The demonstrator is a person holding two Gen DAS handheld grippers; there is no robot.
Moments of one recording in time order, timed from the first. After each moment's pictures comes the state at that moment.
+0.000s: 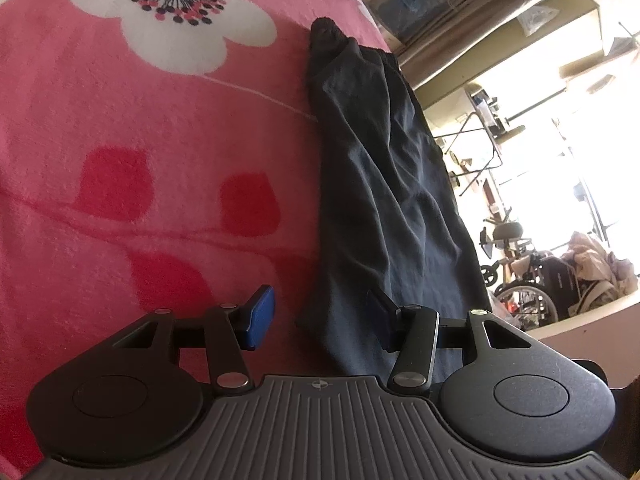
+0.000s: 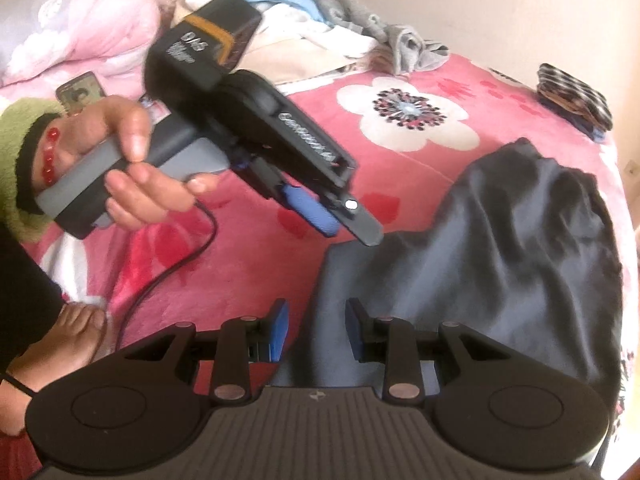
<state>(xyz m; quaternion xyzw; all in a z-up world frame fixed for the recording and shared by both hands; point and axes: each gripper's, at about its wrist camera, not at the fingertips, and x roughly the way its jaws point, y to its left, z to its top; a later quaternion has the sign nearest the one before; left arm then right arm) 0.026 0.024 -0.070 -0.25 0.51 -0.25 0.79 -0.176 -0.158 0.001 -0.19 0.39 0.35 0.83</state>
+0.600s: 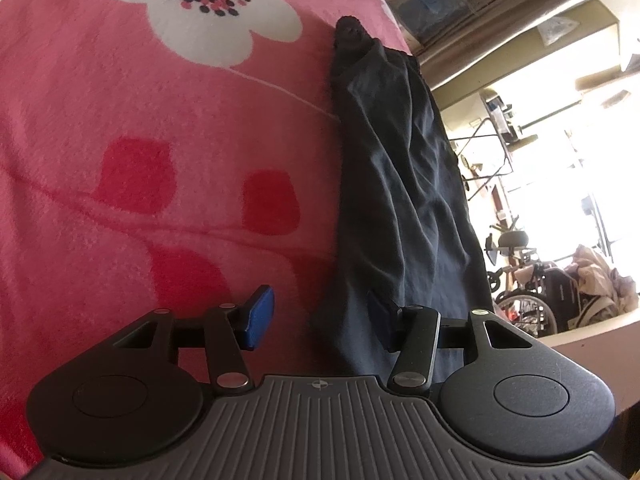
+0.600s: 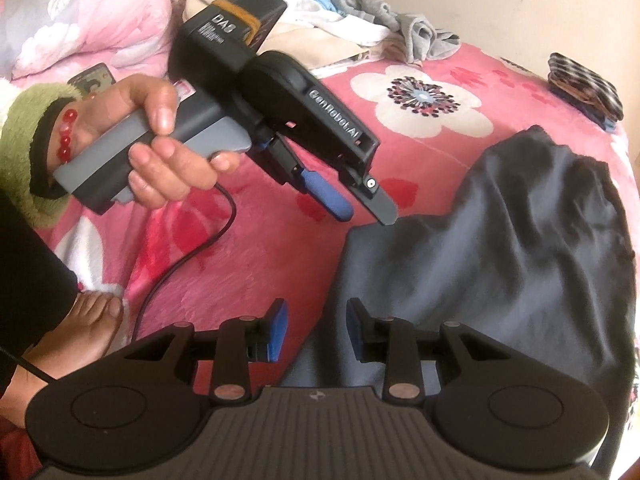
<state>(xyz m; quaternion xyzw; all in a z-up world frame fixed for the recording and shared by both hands) 0.030 0.037 -0.072 -0.27 0.52 -0.22 0.78 -0.185 -0.158 -0.004 -0.18 0.41 0.36 0.82</state>
